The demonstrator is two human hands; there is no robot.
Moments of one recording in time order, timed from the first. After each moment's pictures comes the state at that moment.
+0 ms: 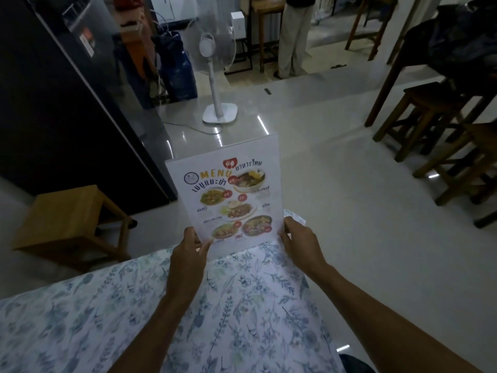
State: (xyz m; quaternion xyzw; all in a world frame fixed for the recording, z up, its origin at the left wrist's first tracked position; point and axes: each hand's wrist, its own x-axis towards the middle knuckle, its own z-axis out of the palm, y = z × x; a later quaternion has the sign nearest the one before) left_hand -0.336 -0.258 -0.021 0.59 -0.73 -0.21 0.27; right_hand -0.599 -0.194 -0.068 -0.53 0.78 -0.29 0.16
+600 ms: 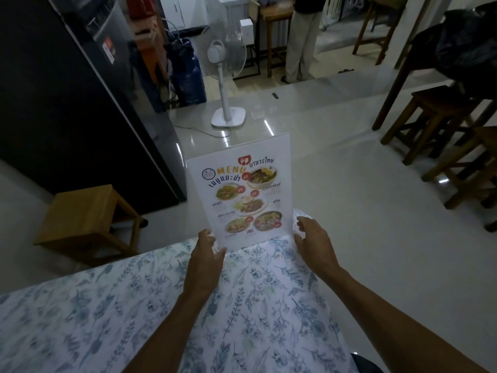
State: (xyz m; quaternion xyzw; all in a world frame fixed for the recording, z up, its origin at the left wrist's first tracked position) left_hand -0.330 -0.235 -0.025 0.60 -0.70 -0.31 0.25; right_hand -0.589 -0.171 -0.054 -0.47 0.80 -0.32 0.19
